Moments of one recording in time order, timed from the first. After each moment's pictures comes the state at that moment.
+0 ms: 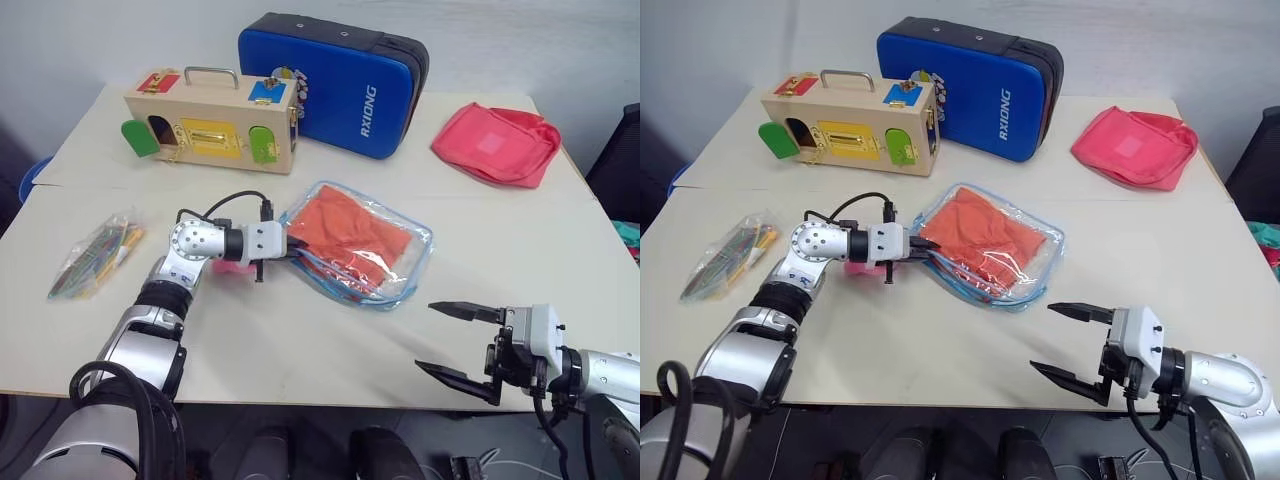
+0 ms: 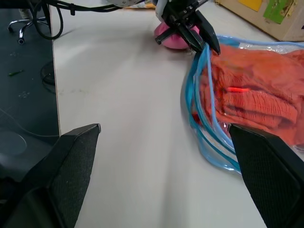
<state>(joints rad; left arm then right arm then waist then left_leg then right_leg) -0.93 0.44 -0.17 0.95 0.03 -0.61 -1.09 0.23 -0.77 -0.23 -0.55 0.59 0.17 1.03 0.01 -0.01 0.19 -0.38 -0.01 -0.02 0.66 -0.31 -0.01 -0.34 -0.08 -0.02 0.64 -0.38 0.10</state>
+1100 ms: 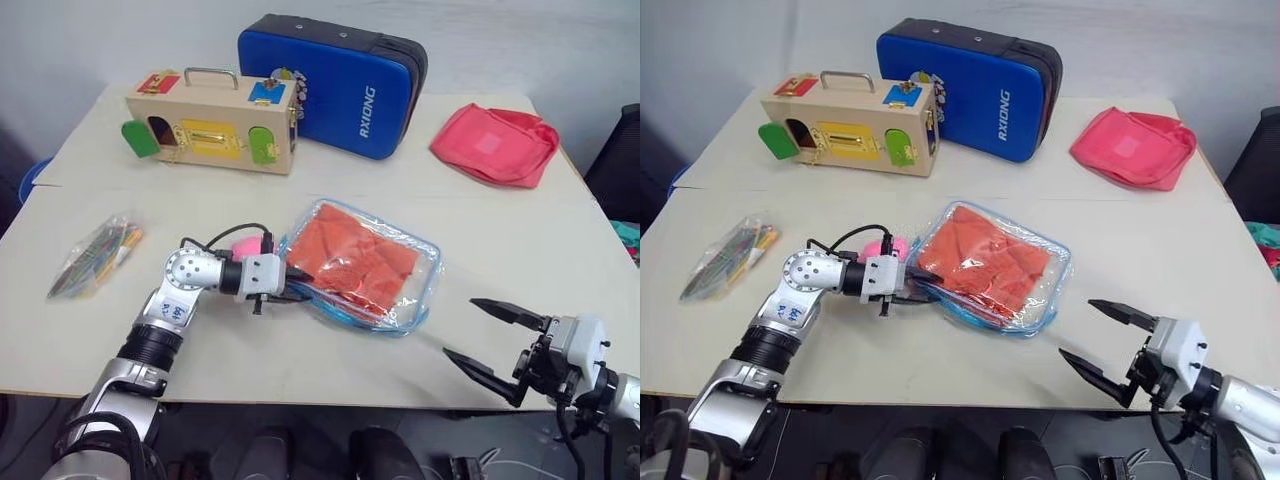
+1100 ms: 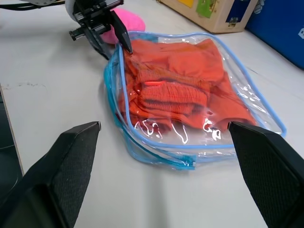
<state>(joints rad) -0.62 0.53 -0.21 0.40 -0.08 -0.36 -1.24 0.37 -0.66 -0.39 -0.49 0.55 0.04 0.99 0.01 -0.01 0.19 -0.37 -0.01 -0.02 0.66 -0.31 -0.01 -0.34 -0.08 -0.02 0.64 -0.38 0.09</state>
